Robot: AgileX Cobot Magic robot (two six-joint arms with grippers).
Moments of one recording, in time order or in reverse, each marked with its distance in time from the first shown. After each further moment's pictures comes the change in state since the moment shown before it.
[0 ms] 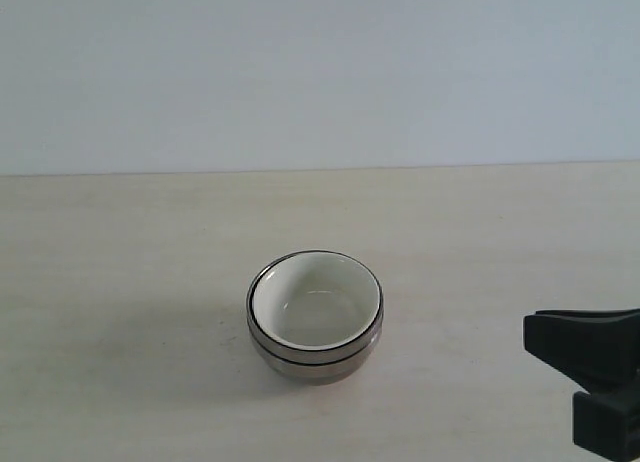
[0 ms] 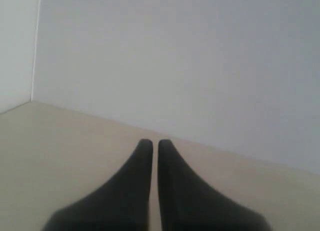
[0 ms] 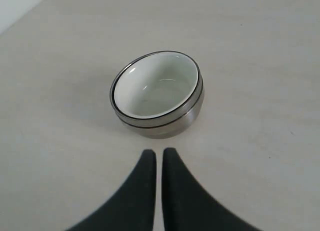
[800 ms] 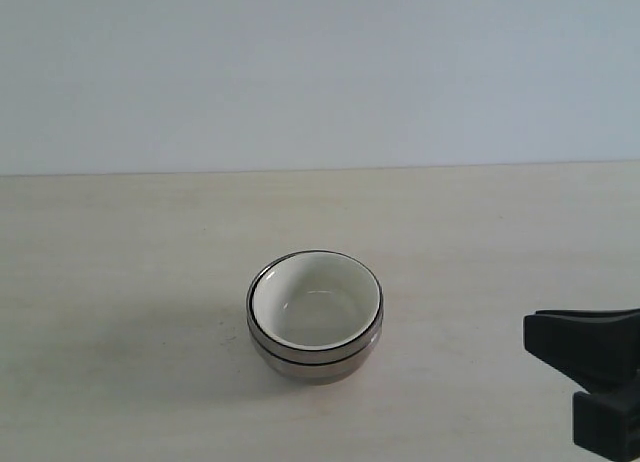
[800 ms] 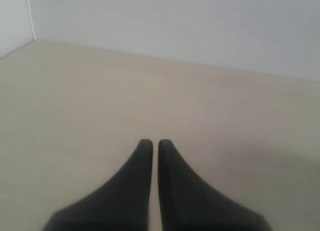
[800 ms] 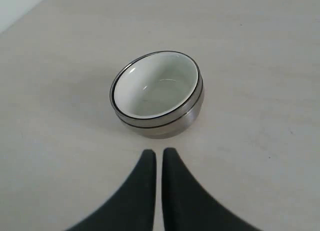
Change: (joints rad) left arm 0.000 0.000 0.002 0.430 0.248 -0.327; right arm 0.000 0.000 0.000 0.000 0.000 0.000
